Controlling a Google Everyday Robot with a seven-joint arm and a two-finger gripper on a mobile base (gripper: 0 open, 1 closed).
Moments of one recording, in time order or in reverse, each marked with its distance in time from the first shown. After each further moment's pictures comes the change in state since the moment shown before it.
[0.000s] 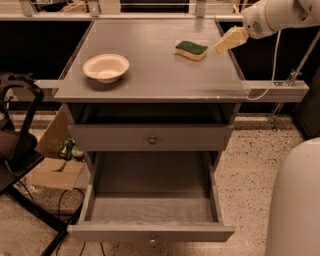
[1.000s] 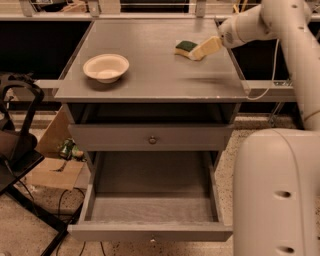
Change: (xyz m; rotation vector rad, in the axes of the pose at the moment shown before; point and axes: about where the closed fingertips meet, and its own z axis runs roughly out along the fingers) arm 0.005 0.009 0.087 -0.077 -0.026 0.131
